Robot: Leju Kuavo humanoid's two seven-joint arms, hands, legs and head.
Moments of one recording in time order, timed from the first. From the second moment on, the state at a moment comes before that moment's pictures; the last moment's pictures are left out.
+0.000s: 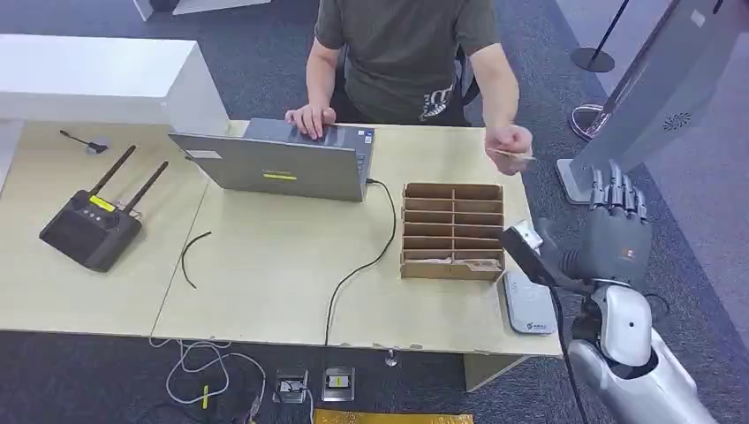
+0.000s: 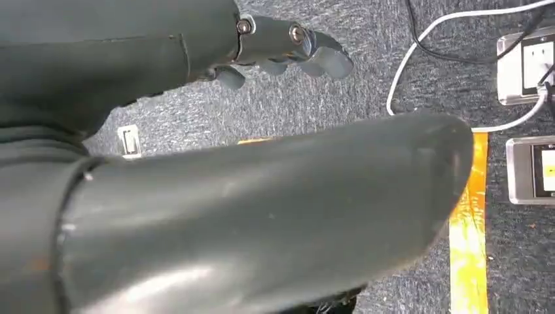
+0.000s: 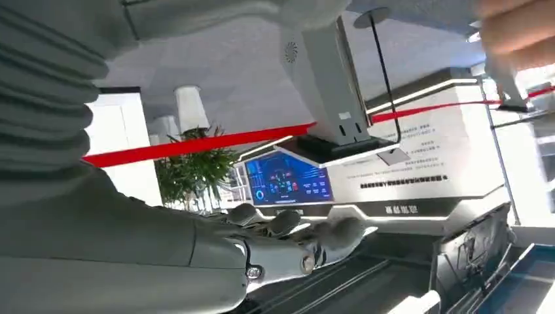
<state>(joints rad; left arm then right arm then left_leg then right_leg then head) -0.19 0.04 -1.19 -0.30 0.93 0.50 0.00 -0.33 -0.47 0.55 -1.59 1.16 -0.50 0.59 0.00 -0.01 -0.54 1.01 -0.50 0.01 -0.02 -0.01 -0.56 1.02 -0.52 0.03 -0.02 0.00</state>
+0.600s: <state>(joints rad) -0.16 0.04 -1.16 -0.30 0.93 0.51 -0.01 -0.27 -0.49 0.55 -1.66 0.95 -0.40 0.67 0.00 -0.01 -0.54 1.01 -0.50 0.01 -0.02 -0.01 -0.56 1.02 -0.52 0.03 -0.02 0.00</state>
